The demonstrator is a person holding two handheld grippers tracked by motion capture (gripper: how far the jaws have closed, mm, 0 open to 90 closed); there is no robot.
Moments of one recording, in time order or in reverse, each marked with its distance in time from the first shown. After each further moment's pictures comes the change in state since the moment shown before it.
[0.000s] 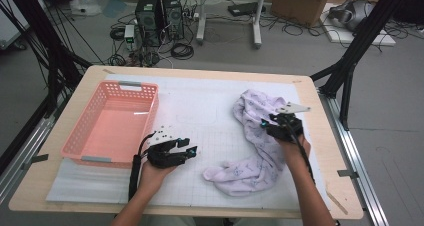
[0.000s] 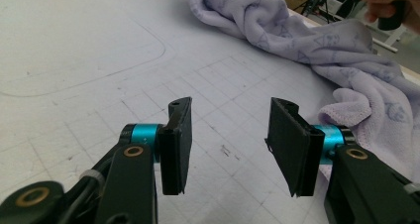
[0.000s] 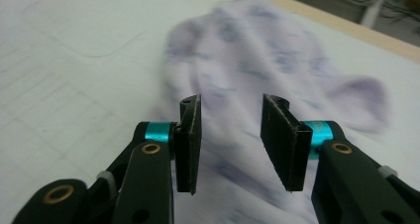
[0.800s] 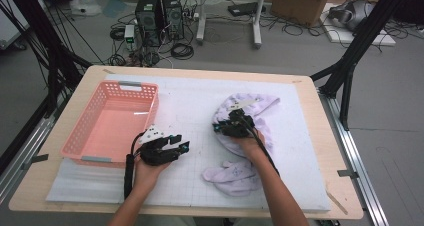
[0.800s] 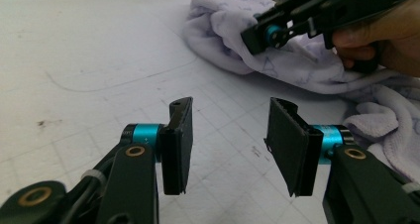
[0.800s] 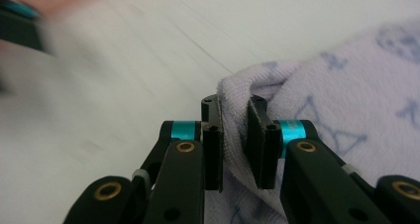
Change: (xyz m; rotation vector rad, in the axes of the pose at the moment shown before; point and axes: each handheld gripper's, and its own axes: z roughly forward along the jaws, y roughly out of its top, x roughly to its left) left arm 0.014 0.000 -0.014 -0.034 0.073 -0.038; right arm 0.081 0.042 0.081 0.027 0.466 -0.019
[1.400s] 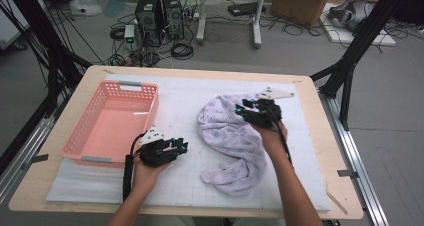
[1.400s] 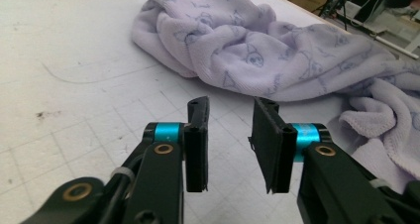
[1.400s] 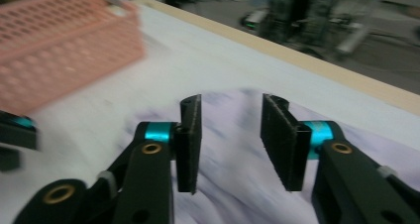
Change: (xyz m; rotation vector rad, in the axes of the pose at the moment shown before) left arm -0.003 -0.002 0.001 0.031 -0.020 0.014; right arm -0.020 0.002 -0.092 -0.209 -0.301 -0.002
